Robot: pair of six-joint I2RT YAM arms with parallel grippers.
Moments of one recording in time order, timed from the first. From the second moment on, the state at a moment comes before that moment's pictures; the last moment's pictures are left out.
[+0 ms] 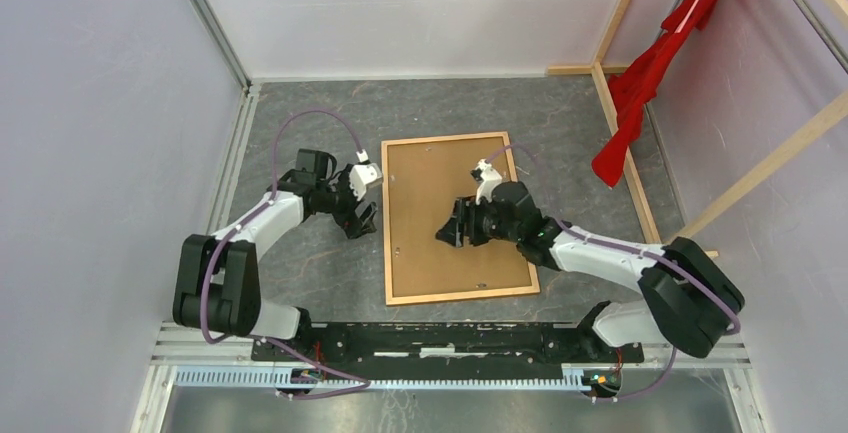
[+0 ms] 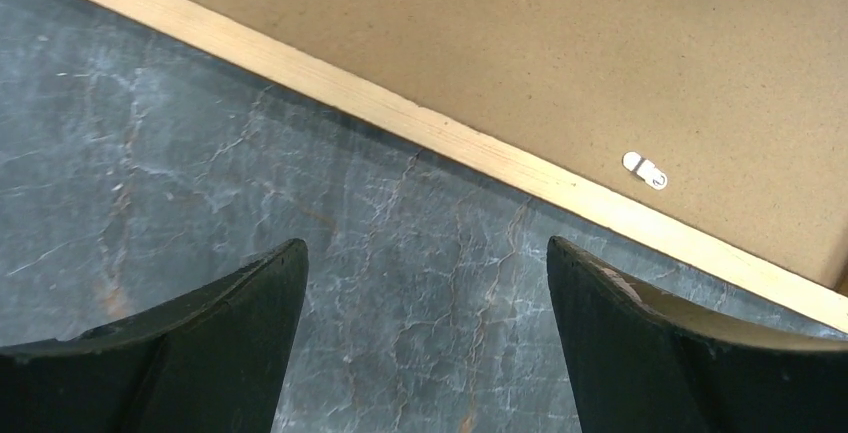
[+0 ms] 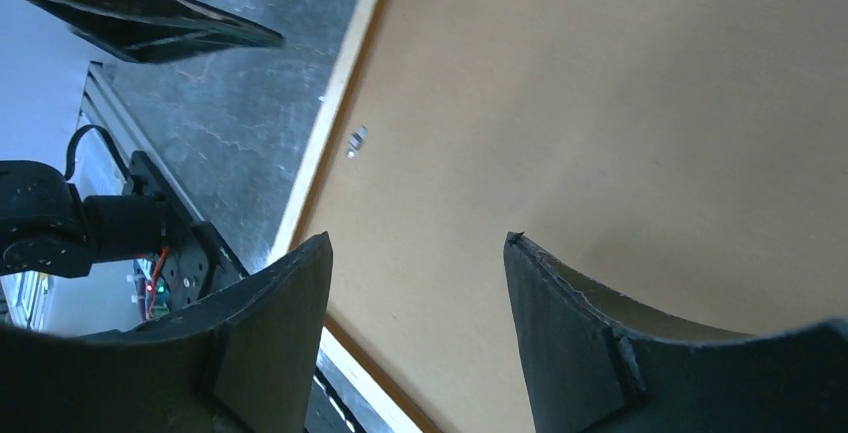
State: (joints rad) left arm -0.15 1.39 0.76 -0.38 0.63 0.73; right arm 0.72 1.33 0.58 0.20 -0.26 0.58
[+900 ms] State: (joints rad) left arm -0.19 1.53 0.78 -0.34 0.61 0.73; right arm 0.96 1.71 0.72 0.43 -0.18 0.65
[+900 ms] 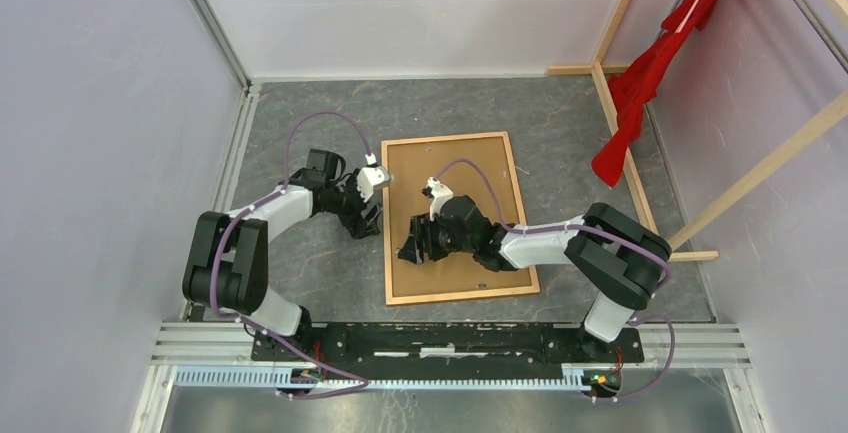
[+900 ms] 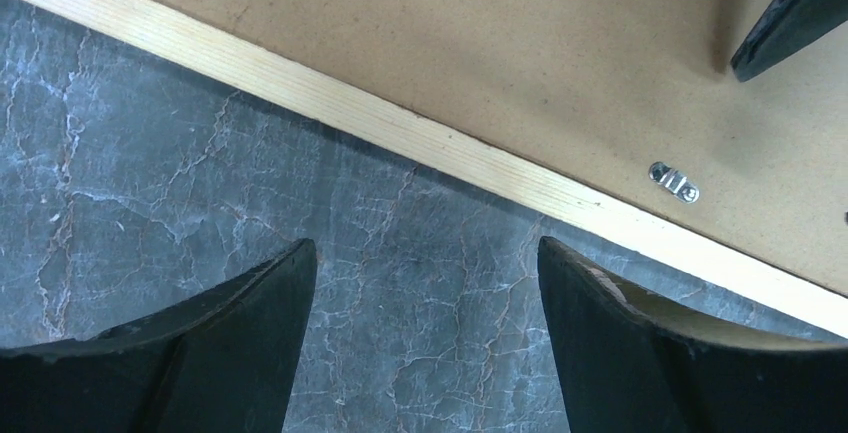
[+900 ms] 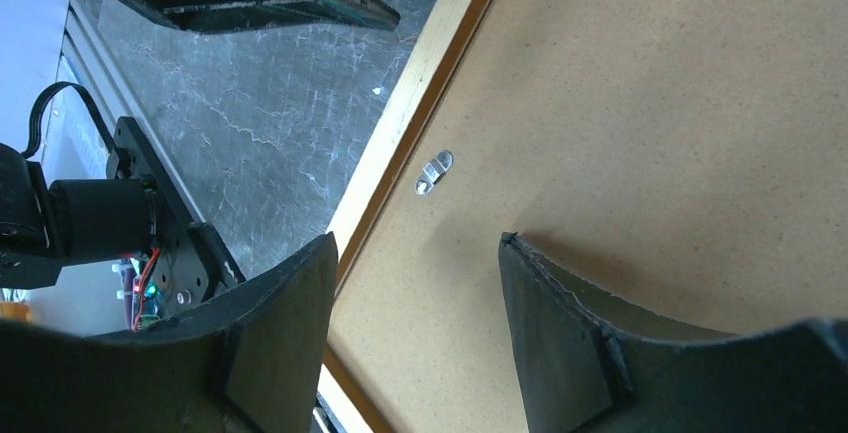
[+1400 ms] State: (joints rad) left arm -0.19 1.60 0.84 -0.36 0.66 0.75; right arm 0.97 1.75 0.74 0.48 -0.20 0.66
